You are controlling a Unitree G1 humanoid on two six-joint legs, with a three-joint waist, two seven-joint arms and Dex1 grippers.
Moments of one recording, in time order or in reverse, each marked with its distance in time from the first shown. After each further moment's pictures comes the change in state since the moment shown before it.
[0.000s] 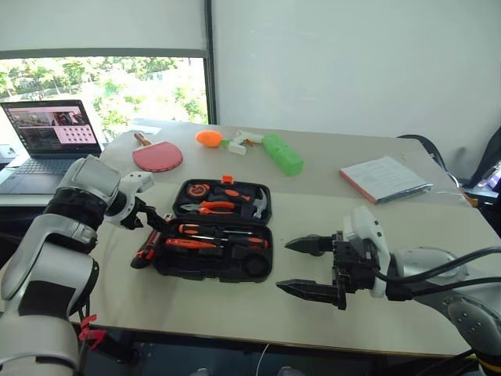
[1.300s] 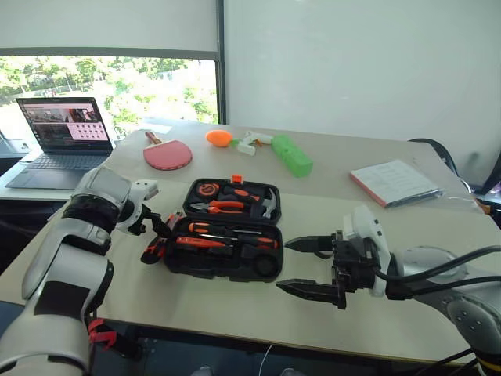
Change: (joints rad) left arm 0.018 -0.093 0.058 0.079 0.059 -0.044 0.053; right arm -0.011 0.006 0.001 0.003 0.002 0.000 0.004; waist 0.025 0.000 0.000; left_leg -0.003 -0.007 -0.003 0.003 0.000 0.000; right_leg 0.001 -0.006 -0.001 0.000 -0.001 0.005
